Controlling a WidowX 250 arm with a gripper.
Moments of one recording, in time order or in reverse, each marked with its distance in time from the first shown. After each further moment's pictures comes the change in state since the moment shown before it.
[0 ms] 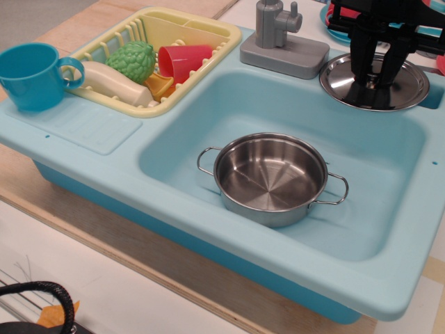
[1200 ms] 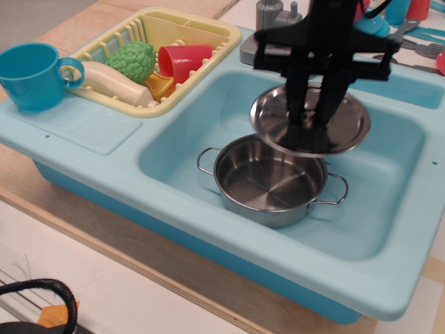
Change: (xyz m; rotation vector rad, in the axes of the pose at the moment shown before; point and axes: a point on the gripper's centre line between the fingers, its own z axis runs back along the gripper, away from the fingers) arm -0.095 0.033 0.017 0.073 0.024 0.400
